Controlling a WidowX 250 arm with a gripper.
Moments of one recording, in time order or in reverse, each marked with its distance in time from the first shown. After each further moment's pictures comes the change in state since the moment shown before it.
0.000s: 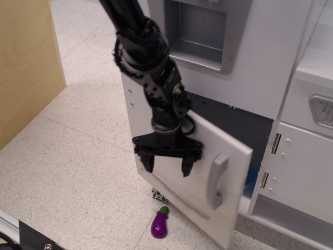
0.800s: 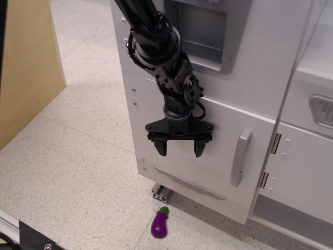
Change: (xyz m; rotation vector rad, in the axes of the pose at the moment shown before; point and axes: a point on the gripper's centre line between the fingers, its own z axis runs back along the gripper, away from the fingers) arm 0.032 -0.011 -0.001 -0.027 -0.105 0.070
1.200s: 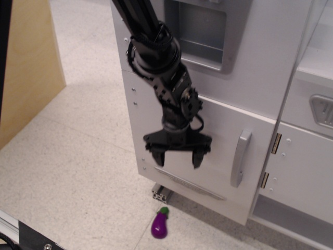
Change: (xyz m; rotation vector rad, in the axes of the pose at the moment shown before) arm -0.023 0.005 -0.004 0.003 0.020 -0.025
